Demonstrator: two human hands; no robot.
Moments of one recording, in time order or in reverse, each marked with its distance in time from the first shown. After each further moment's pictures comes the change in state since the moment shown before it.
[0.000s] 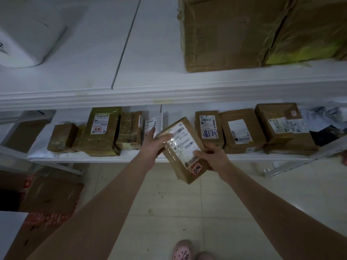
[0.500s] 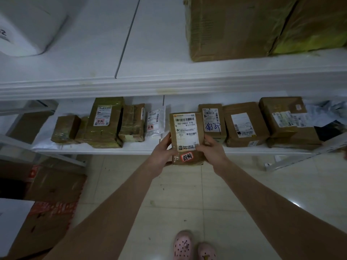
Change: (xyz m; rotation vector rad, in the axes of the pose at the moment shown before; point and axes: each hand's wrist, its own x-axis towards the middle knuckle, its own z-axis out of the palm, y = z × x) left_hand -0.025 -0.037 0.003 0.151 -0.261 -0.004; right_hand -0.004 0.003 0.021 0.072 0.025 -0.031
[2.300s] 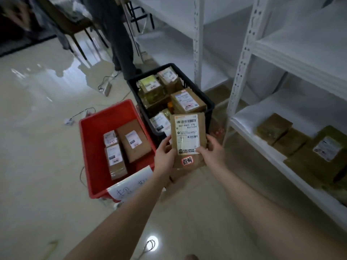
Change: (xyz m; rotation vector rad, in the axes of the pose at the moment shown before) left_hand -0.427 -0.154 -0.508 -0.559 1.209 0.133; right_hand -0.243 0.106 0.663 -0.661 -0.635 -0.331
